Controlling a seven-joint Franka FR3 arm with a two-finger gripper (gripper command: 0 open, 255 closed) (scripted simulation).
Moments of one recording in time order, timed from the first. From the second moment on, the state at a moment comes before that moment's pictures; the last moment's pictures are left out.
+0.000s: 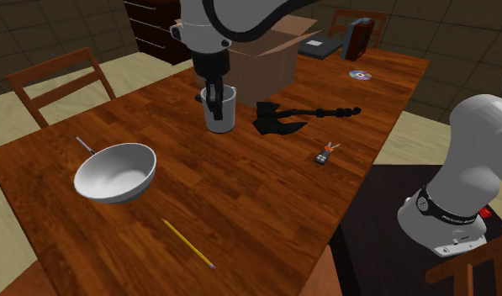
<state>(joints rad) -0.04 0.17 -0.16 -1.74 -0.04 1.92 -0.23</state>
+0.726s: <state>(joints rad) -0.04 0.16 -0.16 -1.61 -0.04 1.78 -0.23</state>
